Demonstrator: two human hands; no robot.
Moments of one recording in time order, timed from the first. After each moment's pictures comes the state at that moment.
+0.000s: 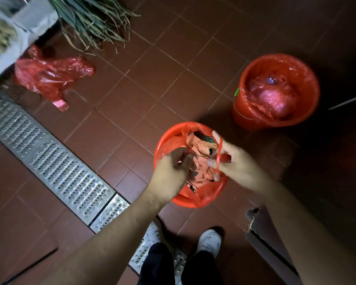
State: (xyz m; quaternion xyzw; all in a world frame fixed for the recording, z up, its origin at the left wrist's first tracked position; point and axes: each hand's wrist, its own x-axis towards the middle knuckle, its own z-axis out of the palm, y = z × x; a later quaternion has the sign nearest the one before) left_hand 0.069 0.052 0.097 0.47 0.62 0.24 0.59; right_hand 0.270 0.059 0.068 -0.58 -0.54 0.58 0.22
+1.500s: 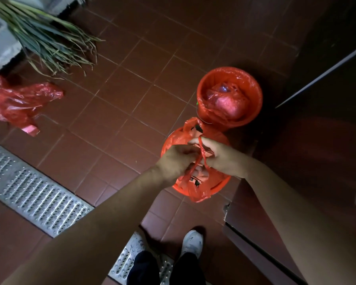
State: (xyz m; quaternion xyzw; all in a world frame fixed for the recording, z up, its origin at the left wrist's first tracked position) left_hand 0.171 0.071 0.143 0.35 0.50 0.15 0.78; right_hand 0.348 0.055 0.139 -0.56 -0.58 0.58 0.14
